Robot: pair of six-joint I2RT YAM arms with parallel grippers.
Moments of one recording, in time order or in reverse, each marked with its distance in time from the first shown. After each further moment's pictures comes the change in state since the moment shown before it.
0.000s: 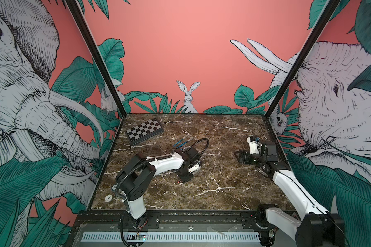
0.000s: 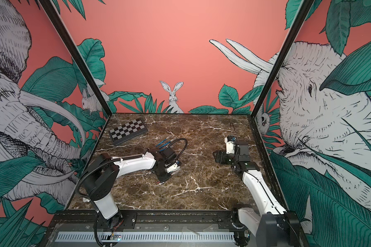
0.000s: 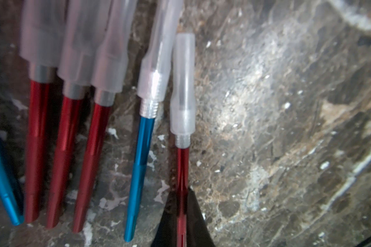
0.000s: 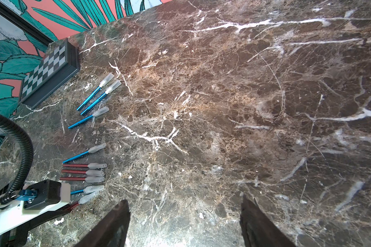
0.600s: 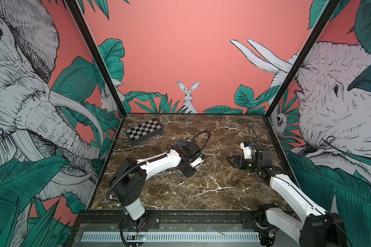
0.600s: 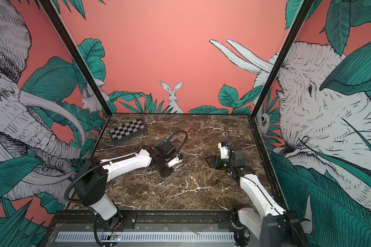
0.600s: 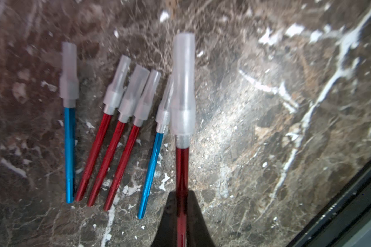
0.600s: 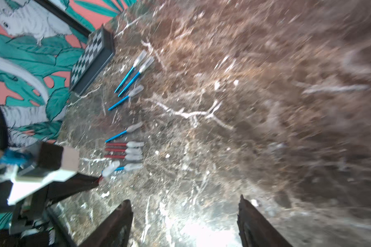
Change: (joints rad) left arm 0.000 -0.094 0.103 -0.040 0.046 -0.035; right arm 0.126 -0.028 -0.134 0.116 -0.137 0.198
